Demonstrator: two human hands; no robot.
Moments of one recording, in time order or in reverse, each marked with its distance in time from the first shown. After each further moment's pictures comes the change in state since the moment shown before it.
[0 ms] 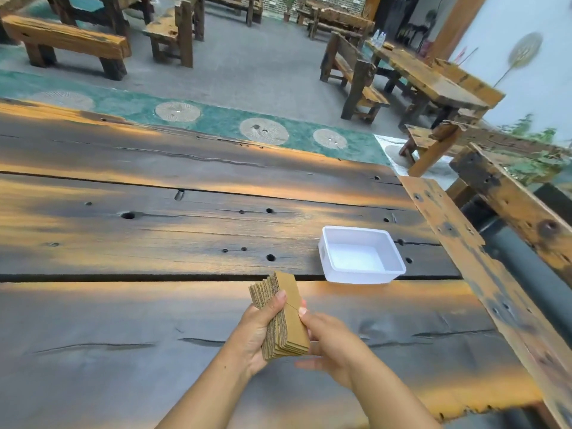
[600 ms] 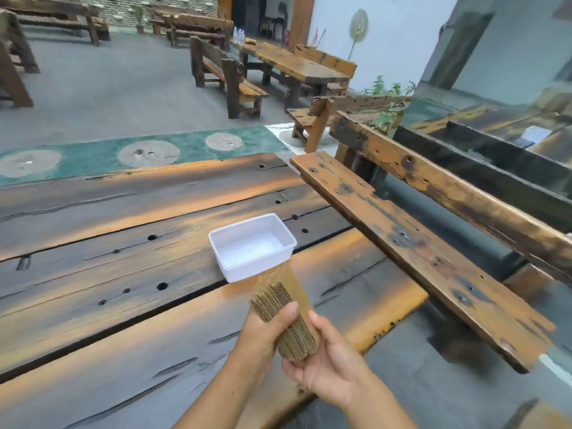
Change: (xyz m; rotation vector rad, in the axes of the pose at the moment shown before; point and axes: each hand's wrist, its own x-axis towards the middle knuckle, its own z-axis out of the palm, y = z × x) left_hand 0.000 -0.113 0.155 0.458 -0.312 0.096; right_hand -0.076 0.086 -0.140 0.947 0.028 -0.145
